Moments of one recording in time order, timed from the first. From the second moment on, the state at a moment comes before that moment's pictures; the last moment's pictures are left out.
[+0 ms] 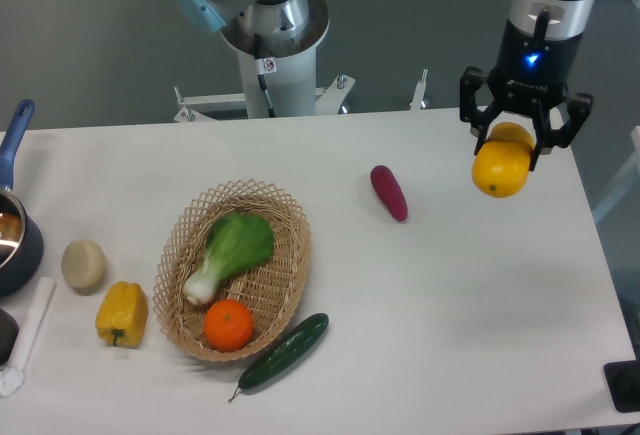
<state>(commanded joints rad) 2.82 -1.75 -1.40 -1.33 1.29 1.23</state>
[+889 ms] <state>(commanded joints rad) 2.72 -1.75 -1.44 -1.32 1.27 1.07</state>
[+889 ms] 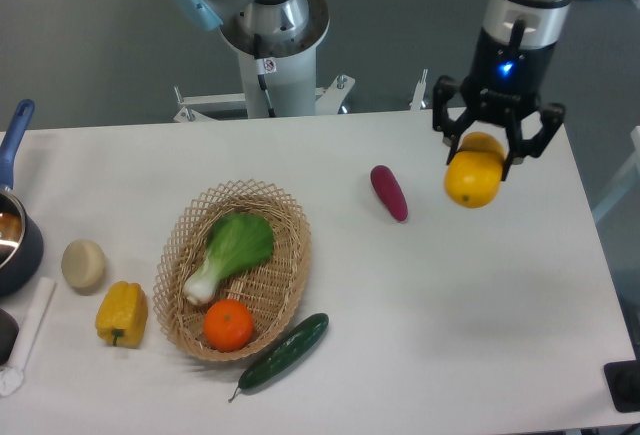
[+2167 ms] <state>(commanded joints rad) 2.29 -1.82 -1.80 -1.01 1.28 0.62</state>
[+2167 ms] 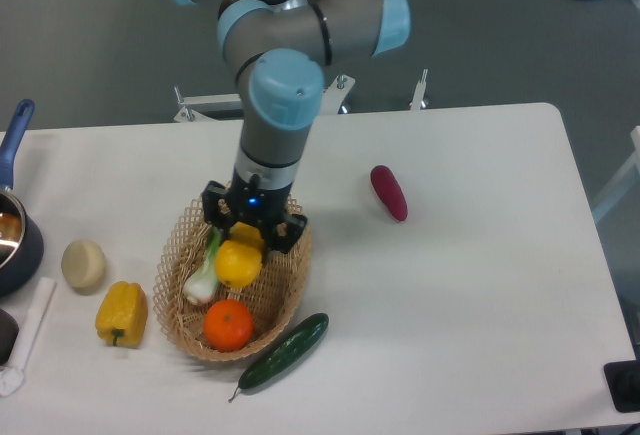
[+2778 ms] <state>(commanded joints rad) 2.29 -1.93 -1.78 -1.00 1.31 0.62</state>
